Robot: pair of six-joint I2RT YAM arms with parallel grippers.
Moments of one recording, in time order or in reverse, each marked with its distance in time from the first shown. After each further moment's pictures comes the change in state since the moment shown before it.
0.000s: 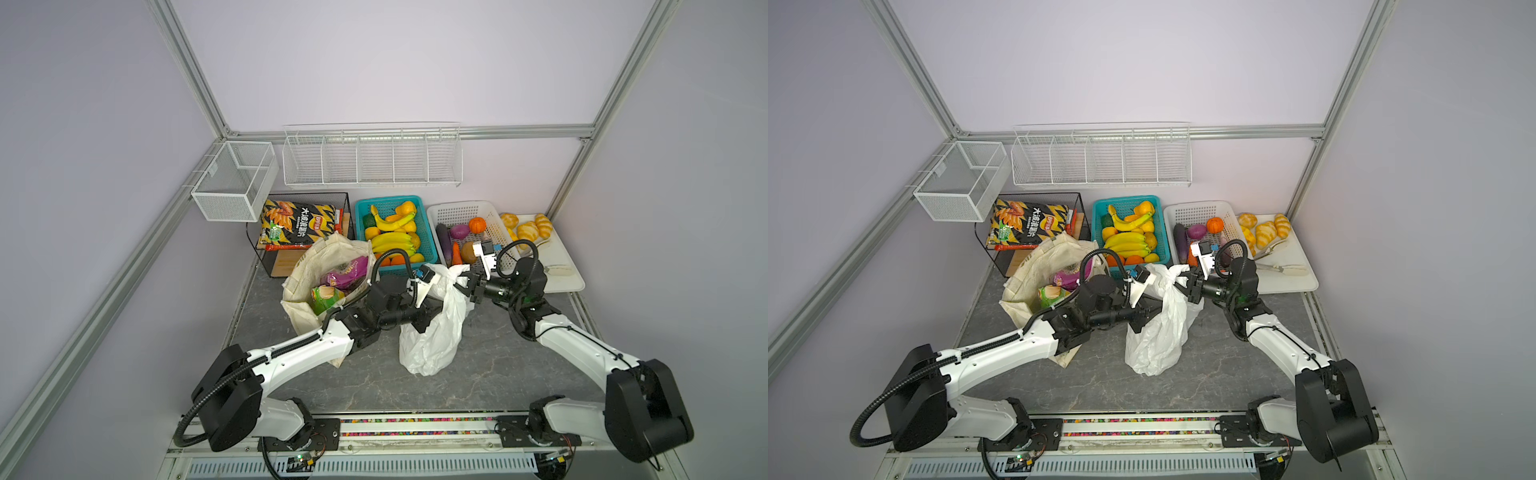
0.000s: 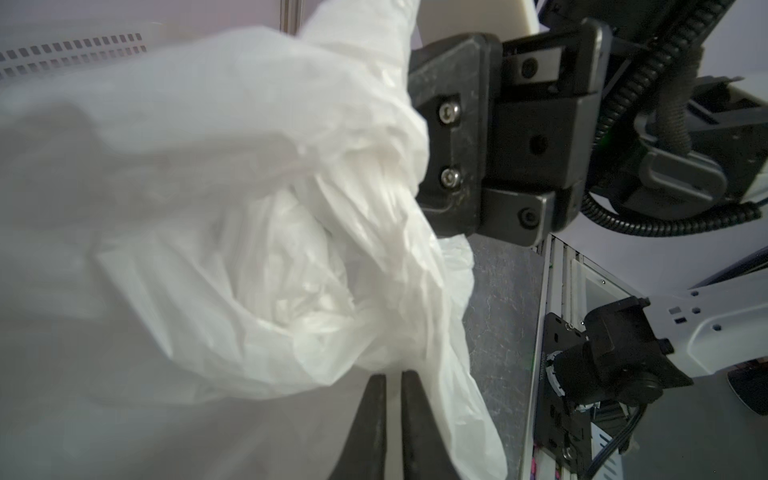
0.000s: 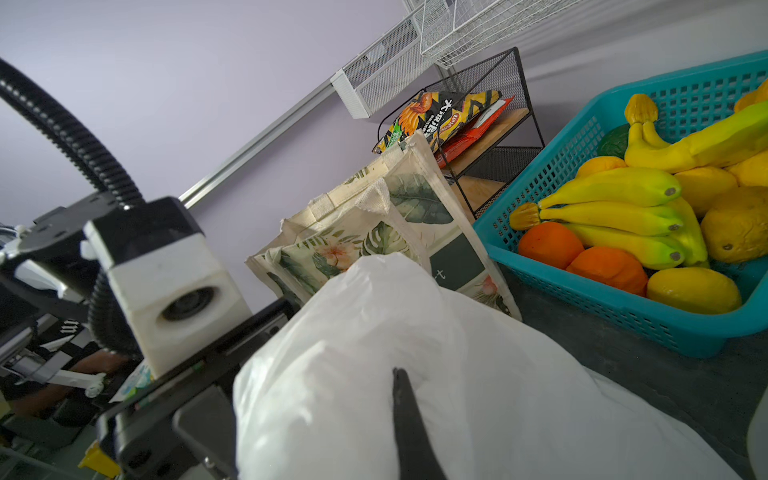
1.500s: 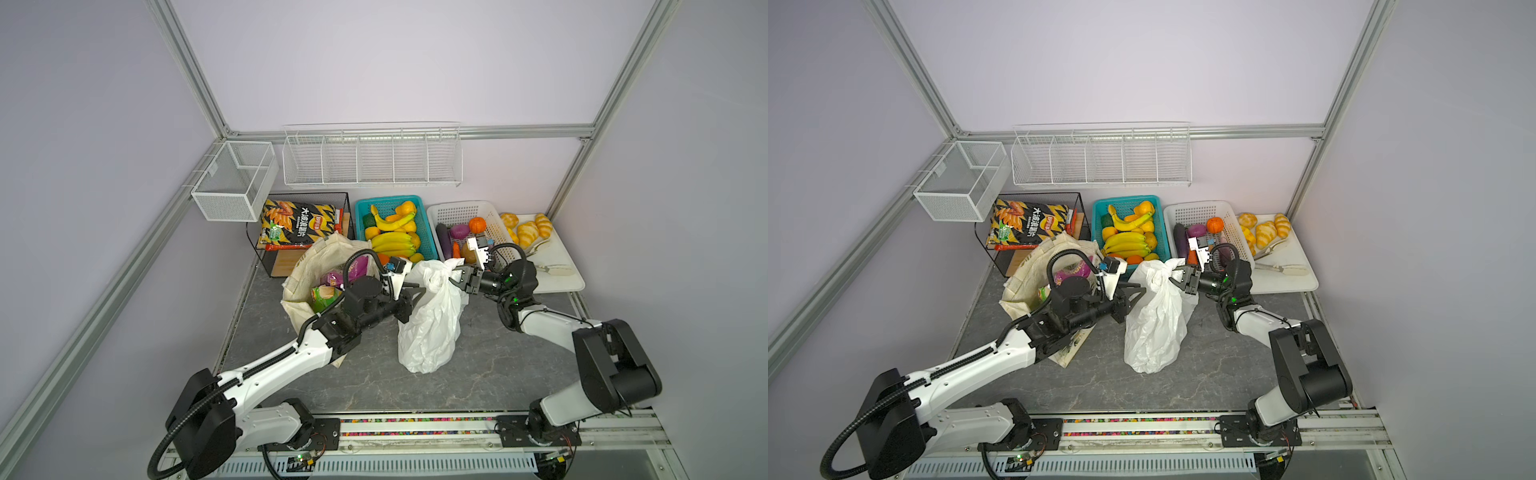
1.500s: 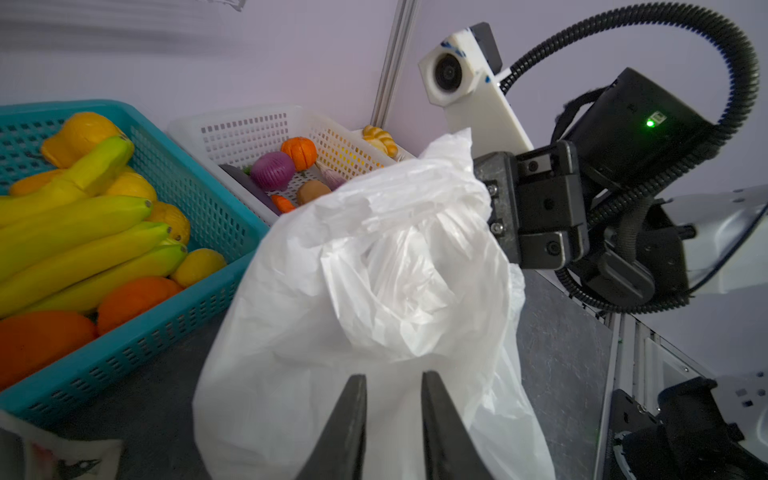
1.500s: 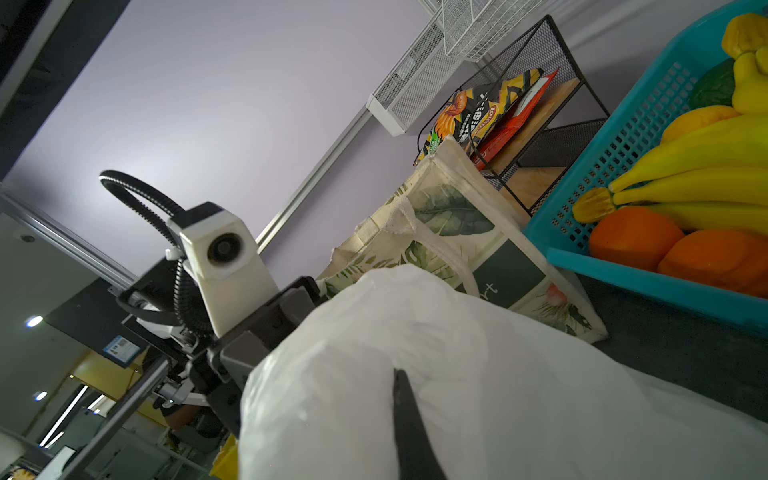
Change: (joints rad) left arm 0.093 -0.220 -0.101 -0.005 -0.172 -0.005; right arm -0.002 0.206 0.004 0.425 -0.100 0.392
